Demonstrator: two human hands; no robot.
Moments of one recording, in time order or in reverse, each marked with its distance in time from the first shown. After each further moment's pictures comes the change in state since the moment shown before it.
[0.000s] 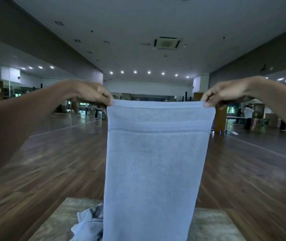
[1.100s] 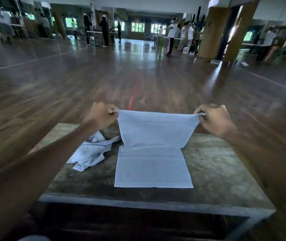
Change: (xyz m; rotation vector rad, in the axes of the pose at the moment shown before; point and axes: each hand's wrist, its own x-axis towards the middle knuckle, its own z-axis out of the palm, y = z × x) left_hand 0.058 -0.156 0.344 0.095 0.271 -0.241; right_hand 0.067 0.199 0.334 -0.258 0.413 0.012
